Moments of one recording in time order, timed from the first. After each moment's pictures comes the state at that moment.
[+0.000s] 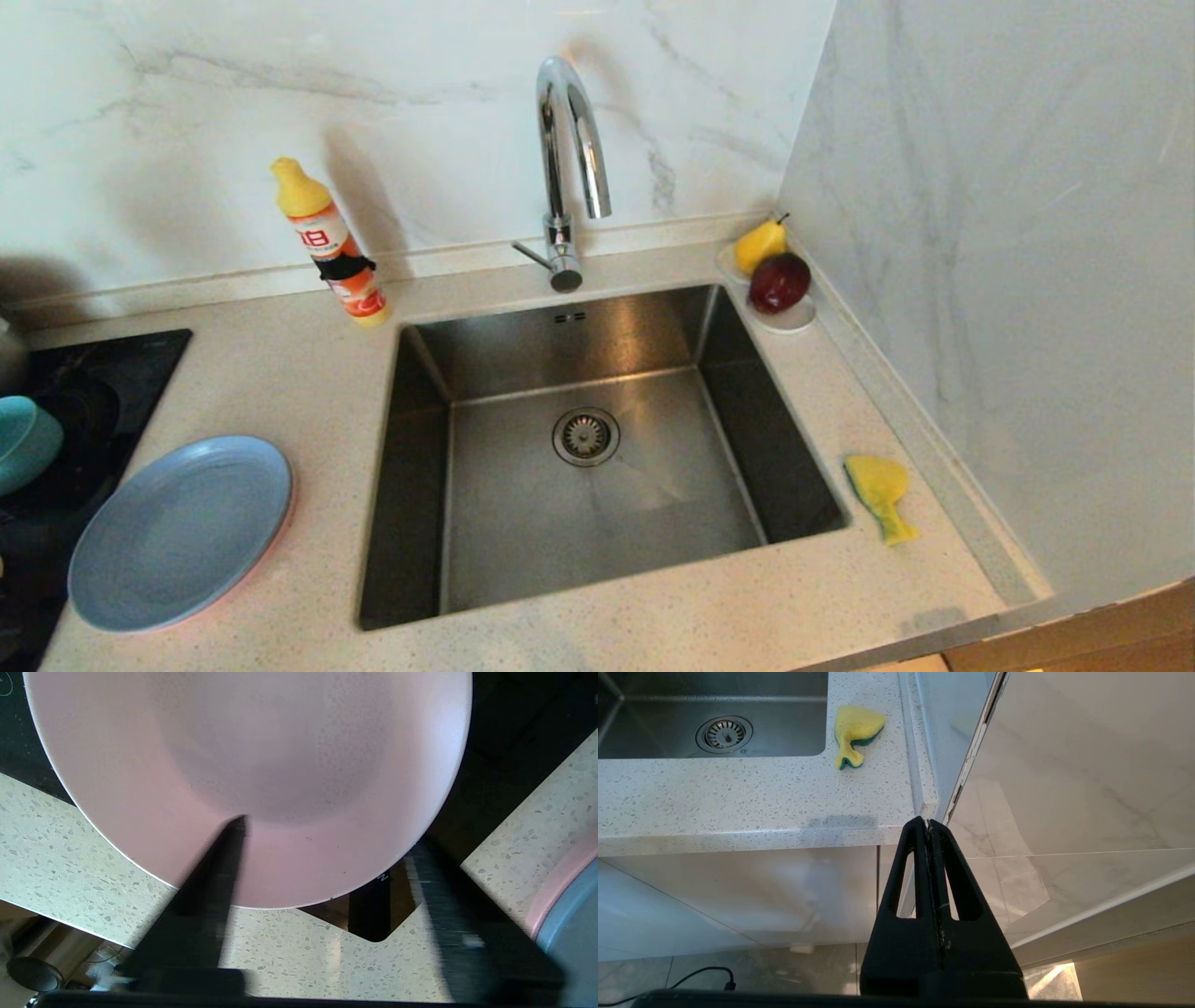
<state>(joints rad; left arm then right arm) 1.02 1.95 -1.23 0.40 -0.31 0.26 0.00 0.00 0.00 0.00 0.03 -0.05</state>
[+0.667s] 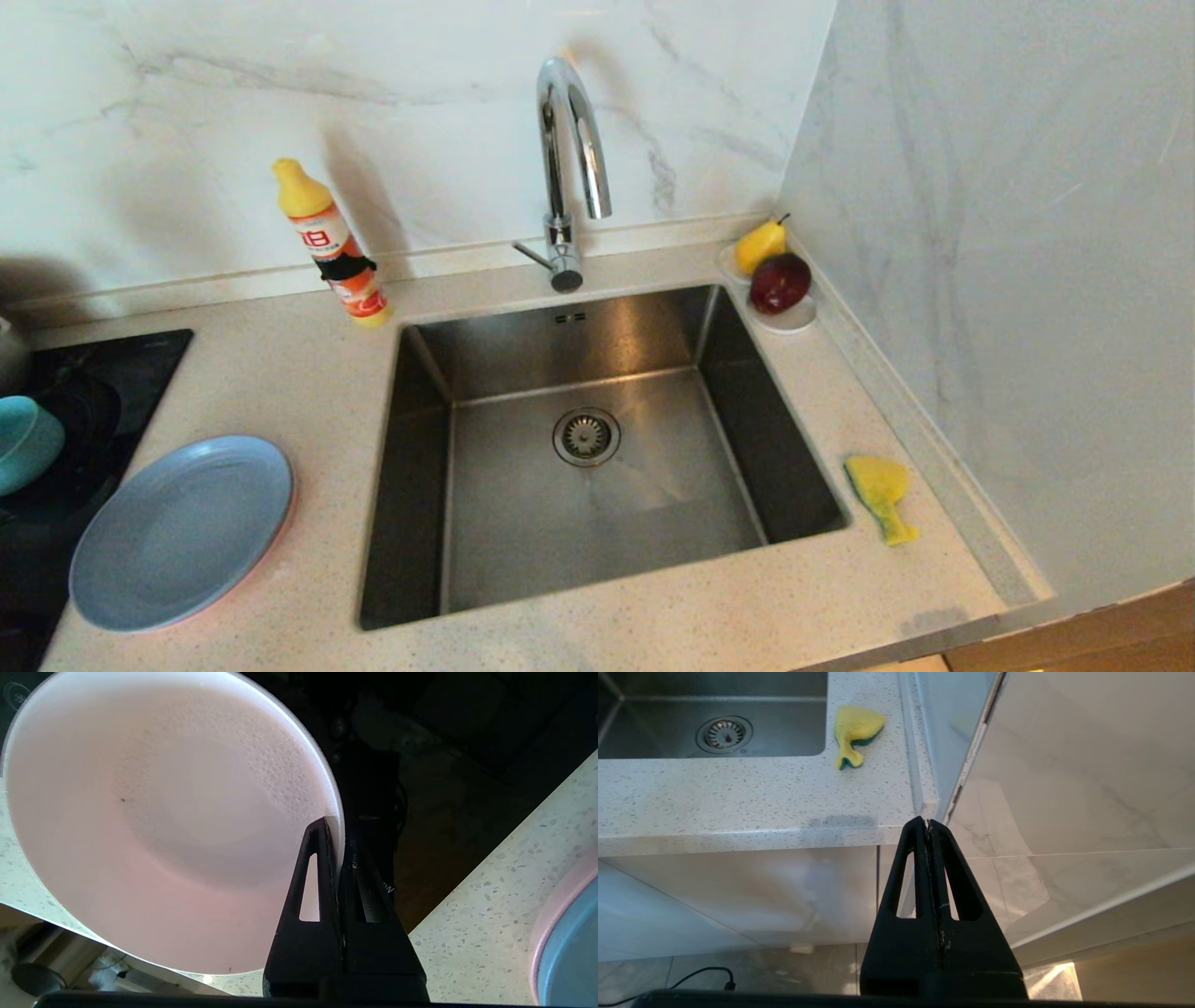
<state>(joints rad) 1.02 1.96 -1.23 0.38 -0.31 0.25 0.00 0.00 0.00 0.00 0.03 -0.05</state>
